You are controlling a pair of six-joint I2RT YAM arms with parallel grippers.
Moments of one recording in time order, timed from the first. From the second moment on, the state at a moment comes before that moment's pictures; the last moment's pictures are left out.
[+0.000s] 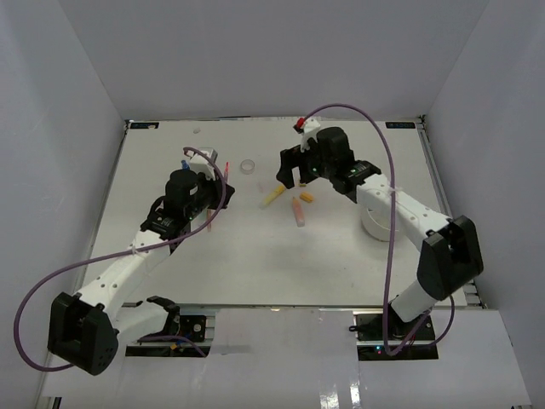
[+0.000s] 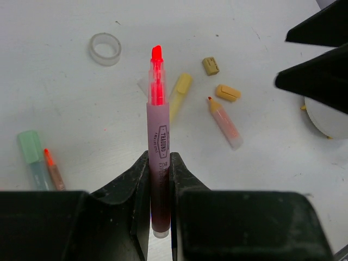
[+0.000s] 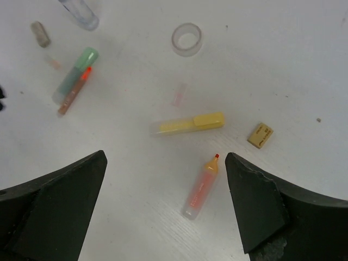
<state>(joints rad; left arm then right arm) -0.42 1.12 0.79 -0.03 0.09 -0.29 0.57 1.51 1.25 -0.19 -0.23 0.11</state>
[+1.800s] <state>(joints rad) -0.39 0.94 0.66 -0.06 -0.04 -0.24 0.77 2.36 1.87 -0.31 0.17 0.13</state>
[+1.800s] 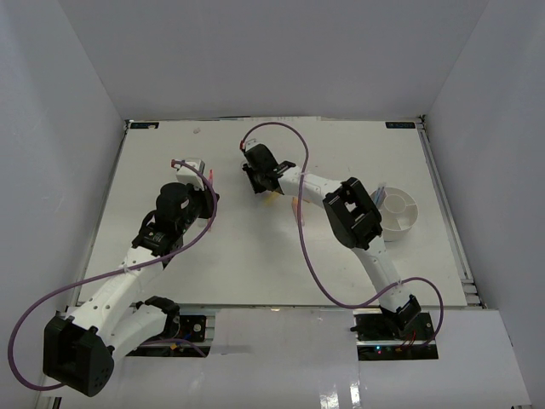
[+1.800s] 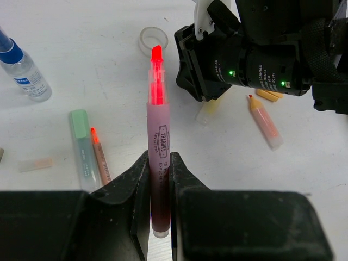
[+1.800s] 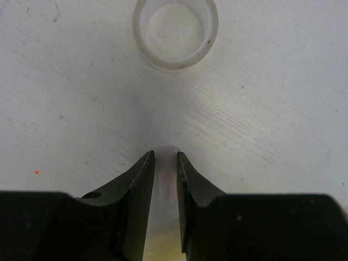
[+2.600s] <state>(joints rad) -0.39 0.84 0.62 0.15 0.49 -0.23 0.77 1.47 1.41 0.02 0.02 0.14</state>
